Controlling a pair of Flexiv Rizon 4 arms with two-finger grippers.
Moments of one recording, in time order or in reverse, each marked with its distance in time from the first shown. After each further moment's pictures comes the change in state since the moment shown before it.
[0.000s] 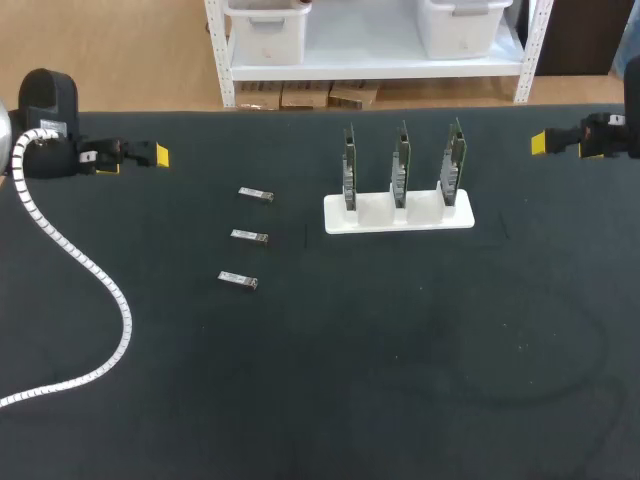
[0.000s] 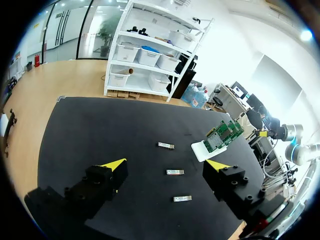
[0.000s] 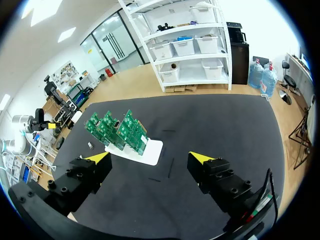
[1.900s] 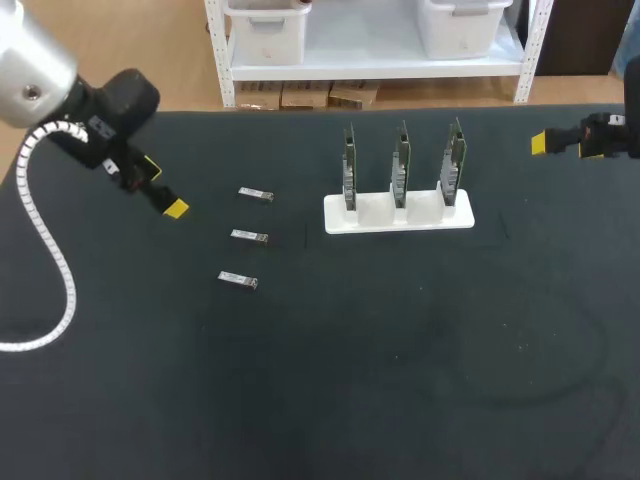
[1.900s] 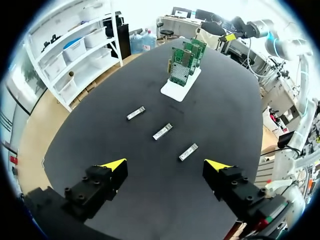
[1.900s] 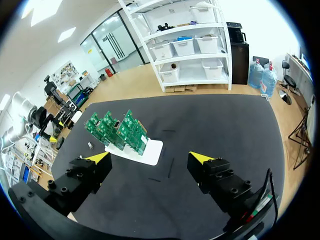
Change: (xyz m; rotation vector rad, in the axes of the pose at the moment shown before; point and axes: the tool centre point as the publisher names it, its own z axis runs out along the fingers) left arm 0.039 -0.020 0.014 0.125 0.483 0.699; right arm 0.000 0.000 0.000 0.000 0.000 0.000
